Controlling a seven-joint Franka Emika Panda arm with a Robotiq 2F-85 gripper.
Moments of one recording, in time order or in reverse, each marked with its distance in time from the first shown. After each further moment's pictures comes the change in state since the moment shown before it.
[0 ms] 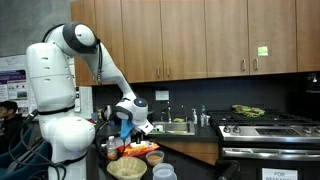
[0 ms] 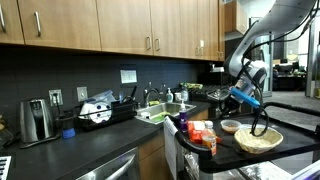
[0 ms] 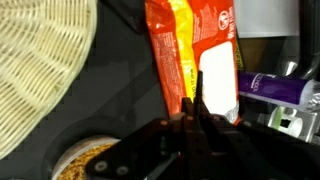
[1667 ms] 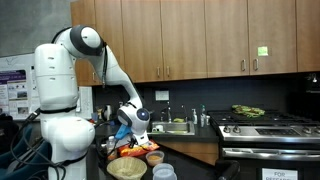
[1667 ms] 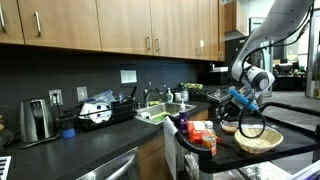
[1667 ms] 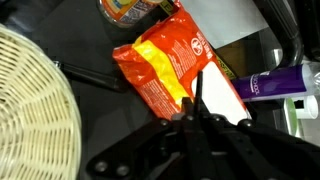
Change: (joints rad) arm -0.012 0.077 -0.057 -0.004 0.204 -0.215 0.112
